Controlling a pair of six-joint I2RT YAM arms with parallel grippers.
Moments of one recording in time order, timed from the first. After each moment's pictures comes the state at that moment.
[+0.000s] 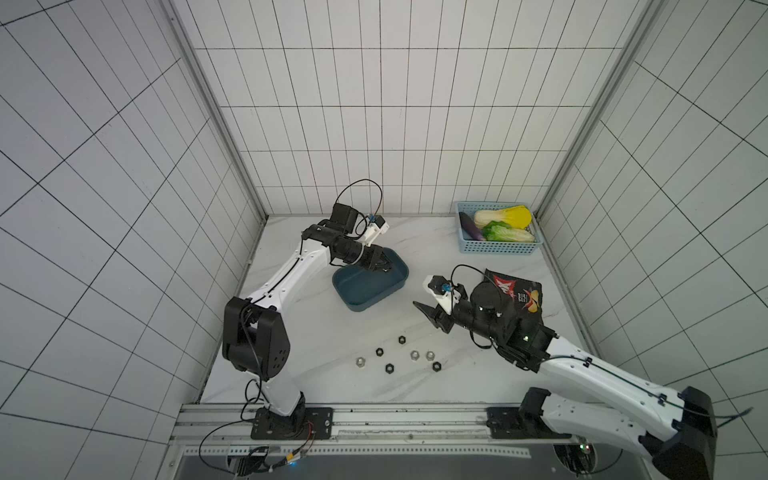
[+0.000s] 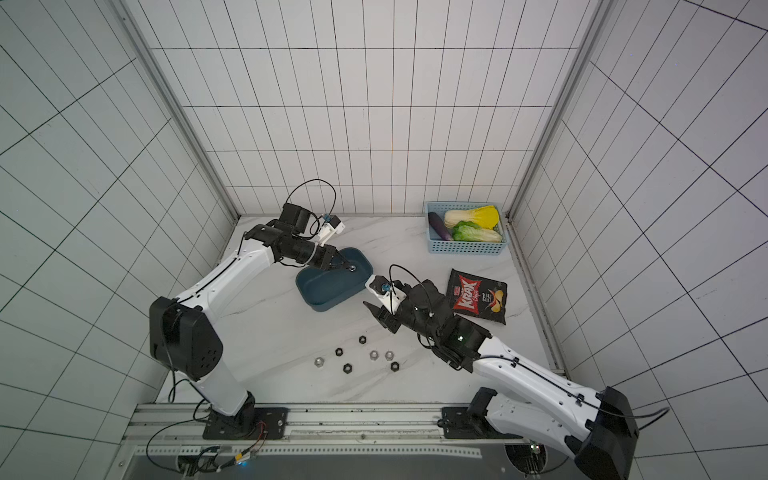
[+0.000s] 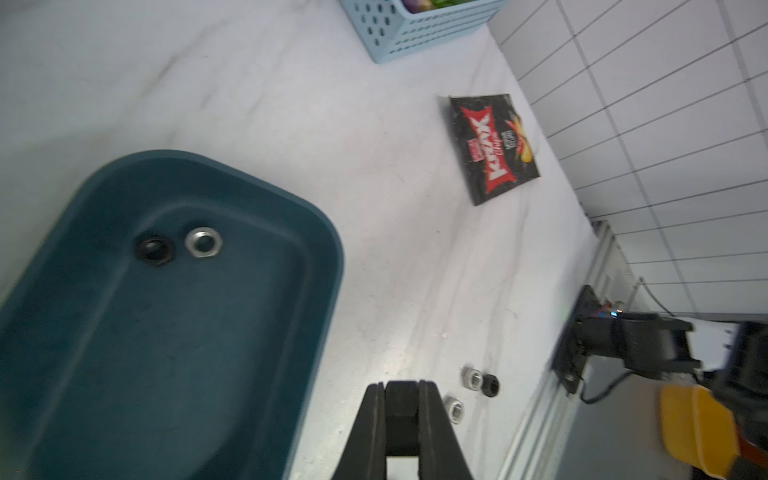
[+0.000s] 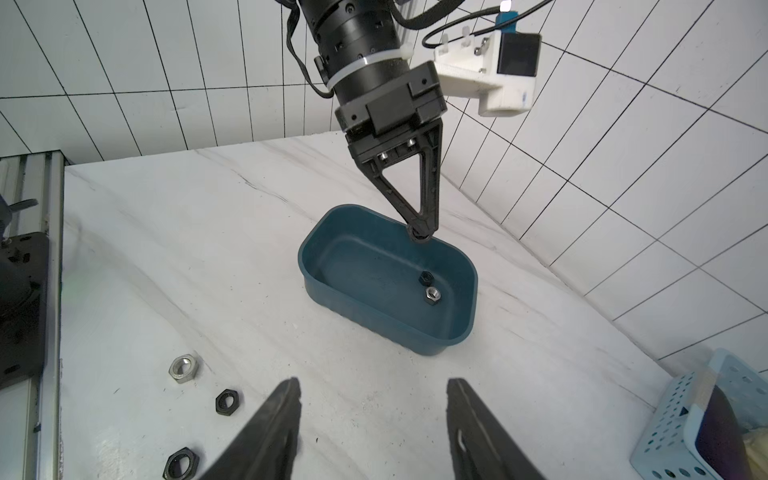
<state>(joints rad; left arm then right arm) -0.36 1.73 1.55 -0.82 0.56 0.04 0.99 0.99 0.75 -0.09 0.00 -0.21</state>
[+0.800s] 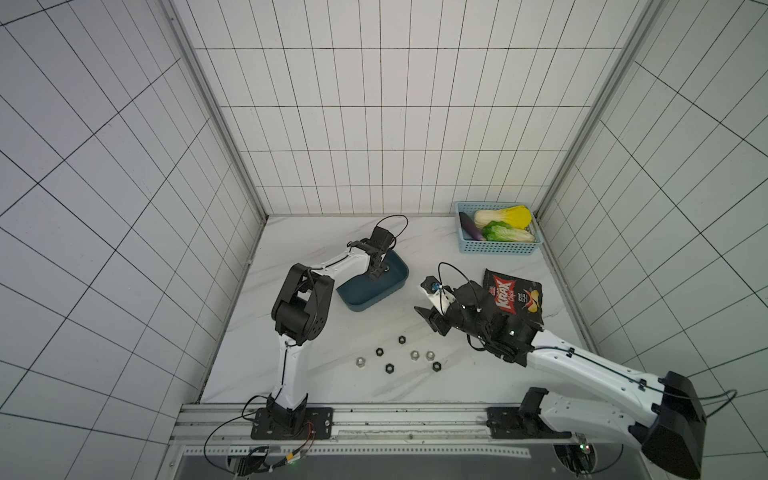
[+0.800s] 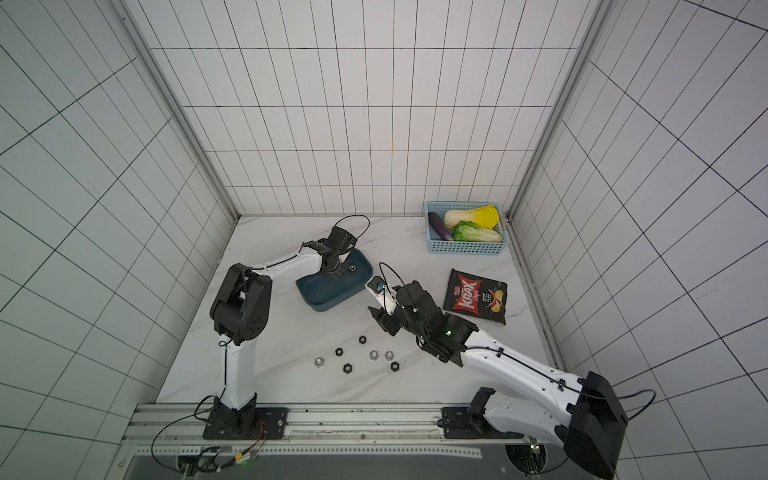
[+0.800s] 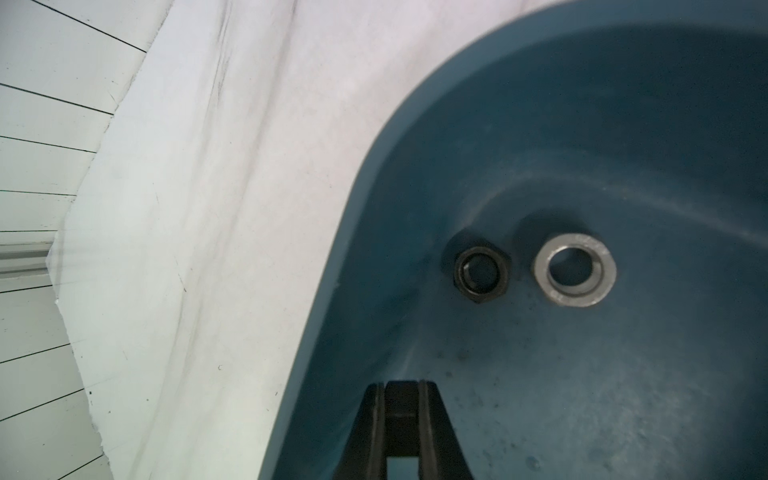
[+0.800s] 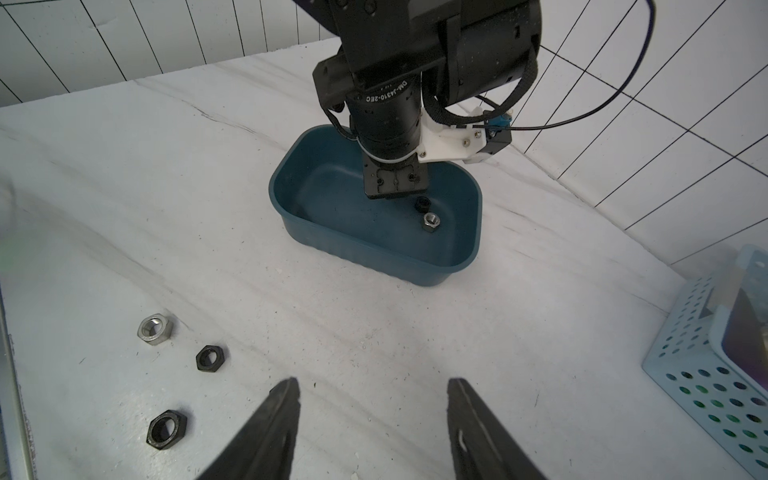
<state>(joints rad) -0.49 2.10 1.55 -0.57 -0.37 0.22 0.99 1.08 0.76 -0.17 0.09 -0.13</state>
